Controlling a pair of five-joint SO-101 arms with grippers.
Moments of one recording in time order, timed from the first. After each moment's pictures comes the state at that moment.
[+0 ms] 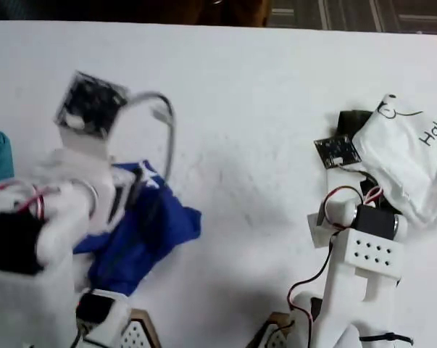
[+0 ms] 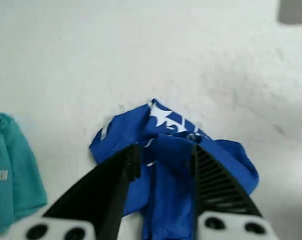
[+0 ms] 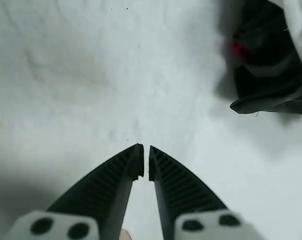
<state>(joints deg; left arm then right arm) -3.9 -44.2 1.0 101.4 -8.0 13.2 -48.2 50.9 78.8 29.5</state>
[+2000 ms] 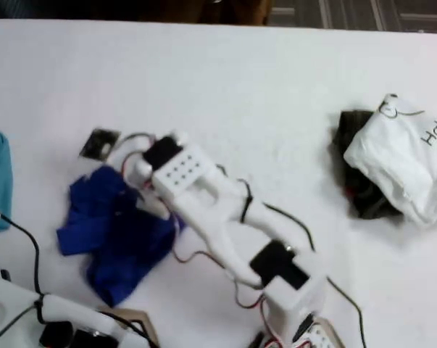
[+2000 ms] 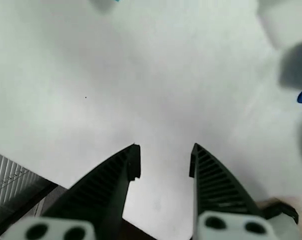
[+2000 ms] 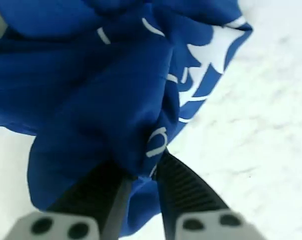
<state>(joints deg) -79.0 -43.7 51.0 74.8 -46.8 -46.9 15.4 -8.7 82.9 26.0</state>
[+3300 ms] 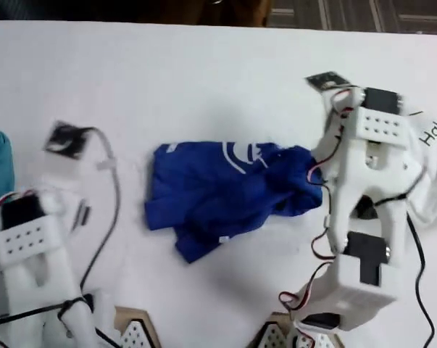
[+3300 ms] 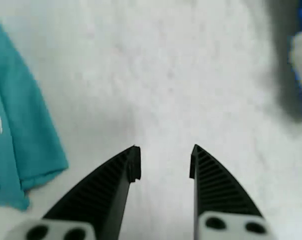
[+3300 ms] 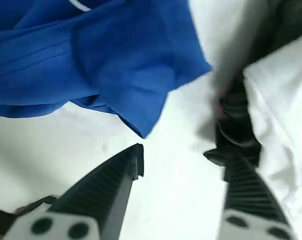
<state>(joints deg) -27.1 -43.7 51.2 67.7 -34.2 10.7 6.5 -9.1 100.0 34.0</state>
